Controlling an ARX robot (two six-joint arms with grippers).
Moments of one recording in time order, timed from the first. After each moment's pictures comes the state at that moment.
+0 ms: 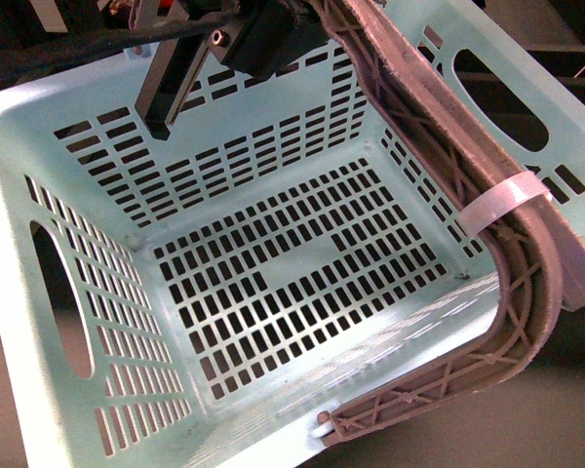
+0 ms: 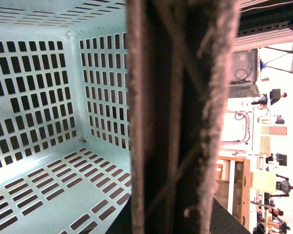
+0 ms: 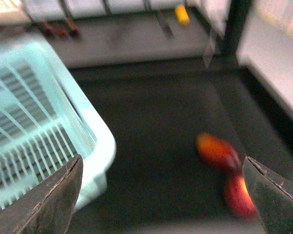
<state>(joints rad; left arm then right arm) -0.58 1.58 0.90 0.24 0.24 -1.10 0.02 0.23 0.15 -0.32 0.24 0.14</state>
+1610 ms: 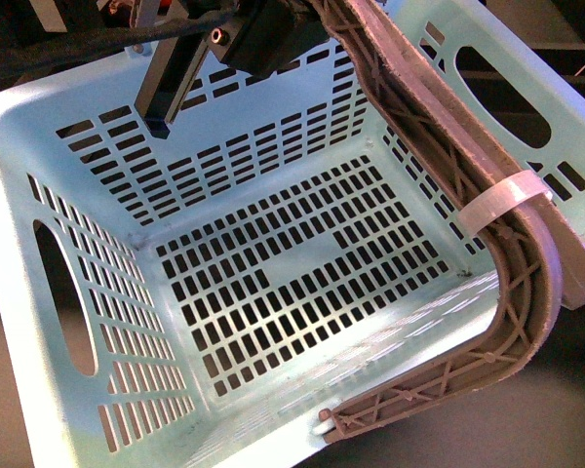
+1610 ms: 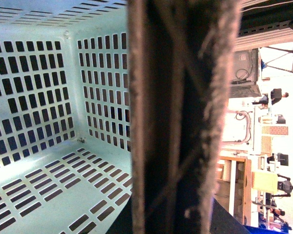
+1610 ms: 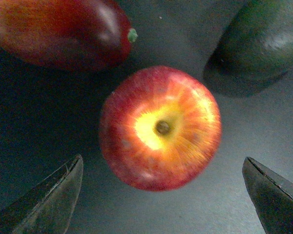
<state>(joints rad) -0.58 1.59 0.91 0.24 0.24 -1.10 -0.49 2.33 0.77 0.68 0.05 0.19</state>
